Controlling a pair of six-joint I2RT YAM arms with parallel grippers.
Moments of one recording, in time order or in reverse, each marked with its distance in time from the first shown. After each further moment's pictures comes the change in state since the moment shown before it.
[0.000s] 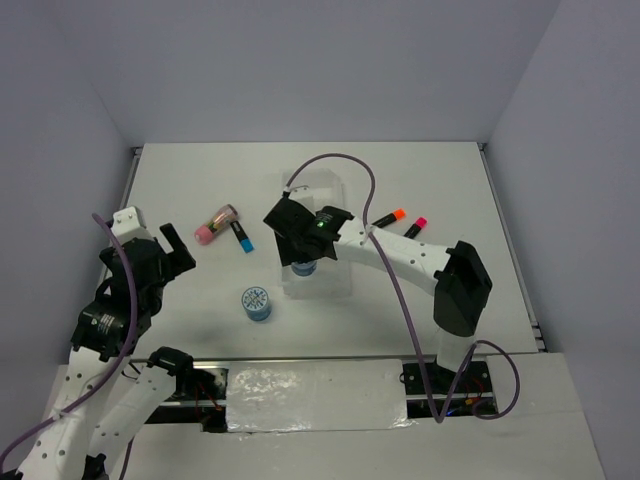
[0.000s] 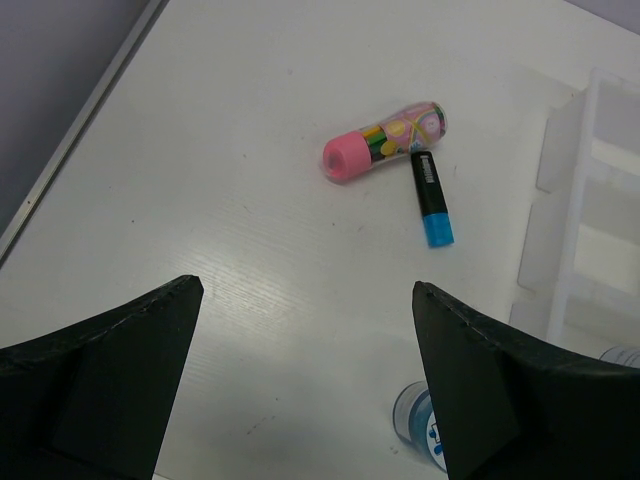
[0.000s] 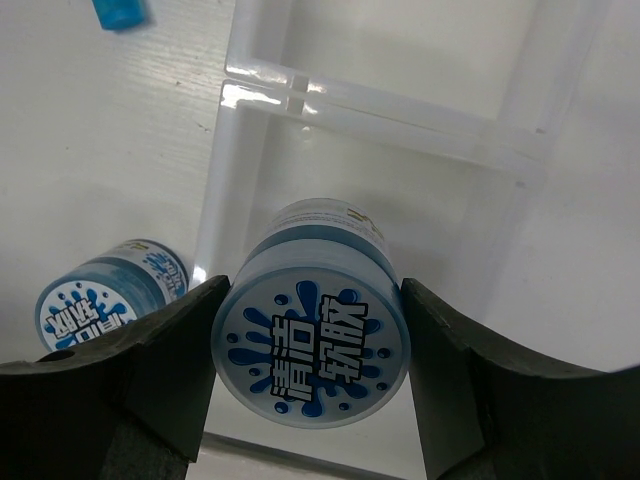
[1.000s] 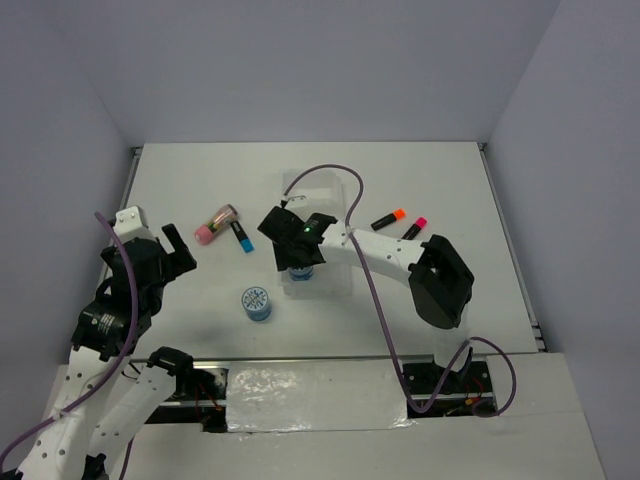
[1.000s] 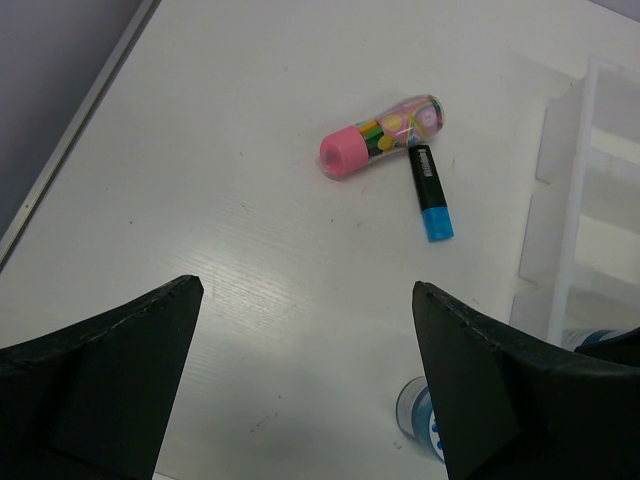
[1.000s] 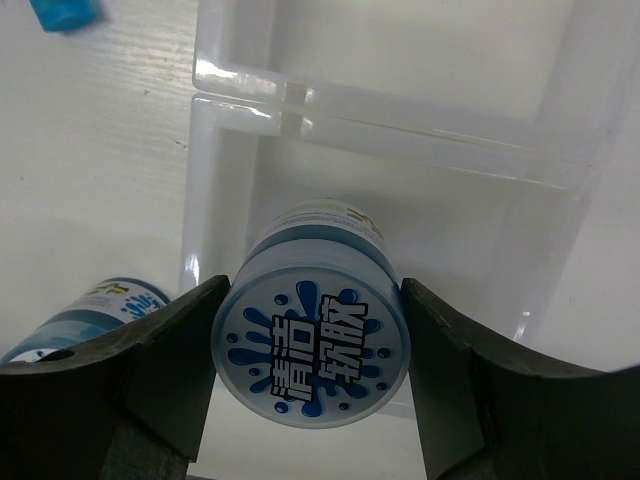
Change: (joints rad) left arm 0.000 0.001 0.000 0.002 0.016 0.019; right arm 0.002 0.104 -0.024 0.065 0.001 0.065
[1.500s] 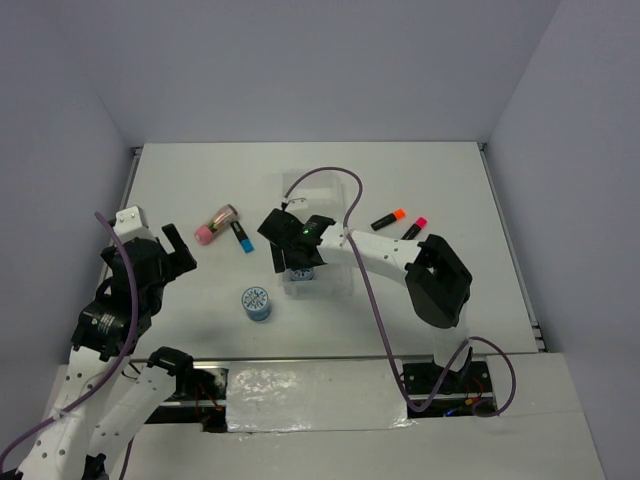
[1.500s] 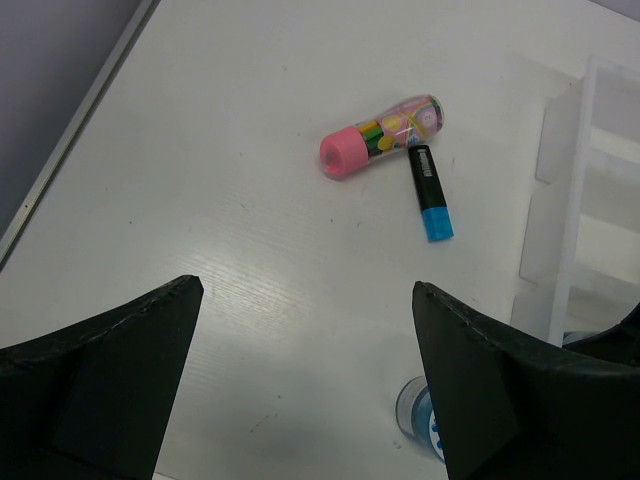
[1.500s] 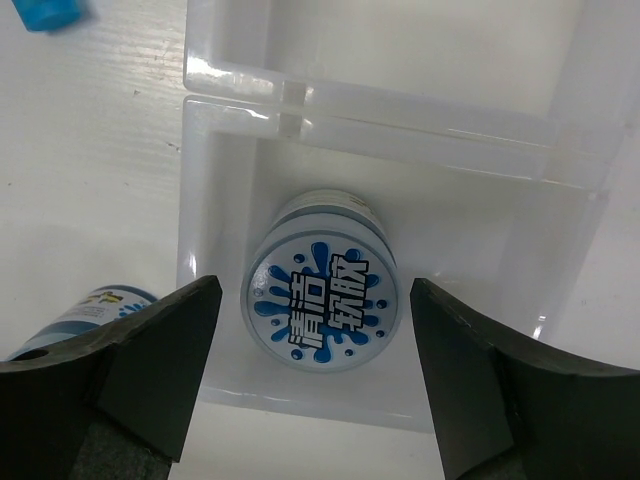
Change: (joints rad) left arm 0.000 0.000 0.000 0.000 0.002 0.000; right arm 0.000 0.021 -0.019 0.024 -0.001 0.019
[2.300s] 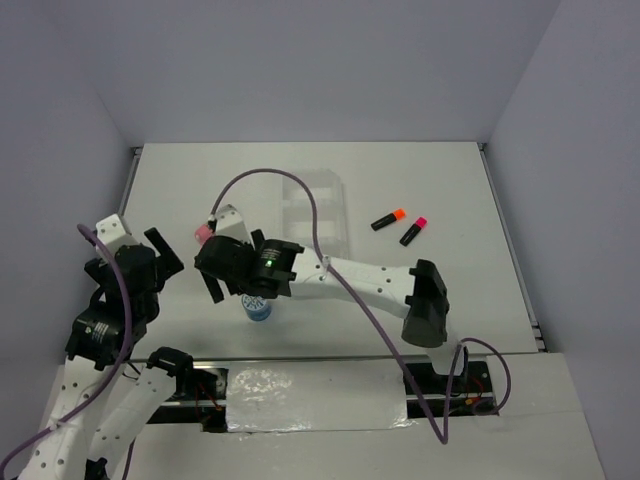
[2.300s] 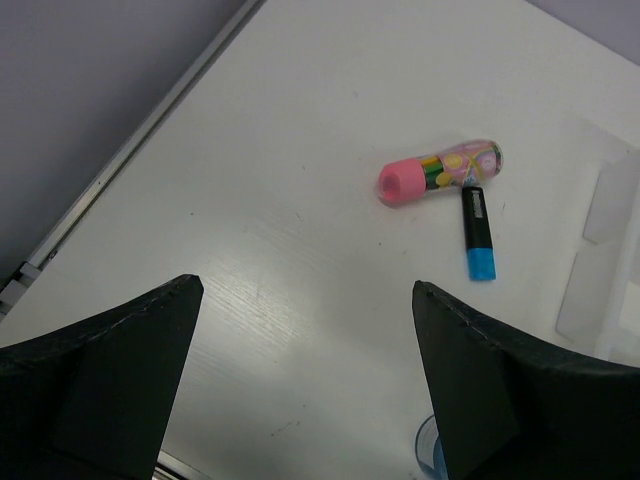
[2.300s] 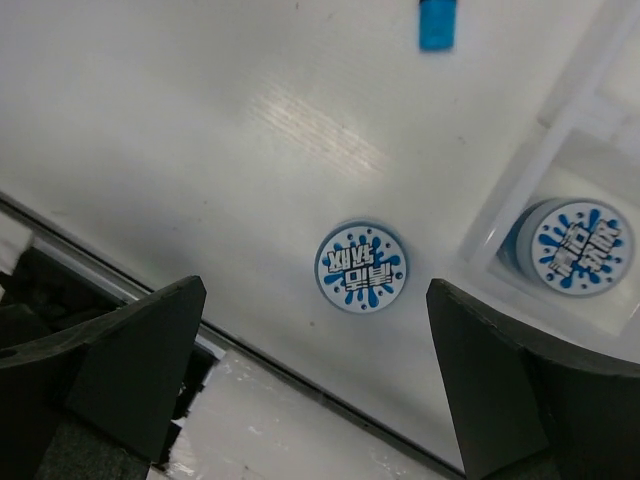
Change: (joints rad) left arm 0.010 -0.028 0.008 -0.068 -0.145 -0.064; right arm 0.303 0.056 0.436 -0.126 0.084 -0.064
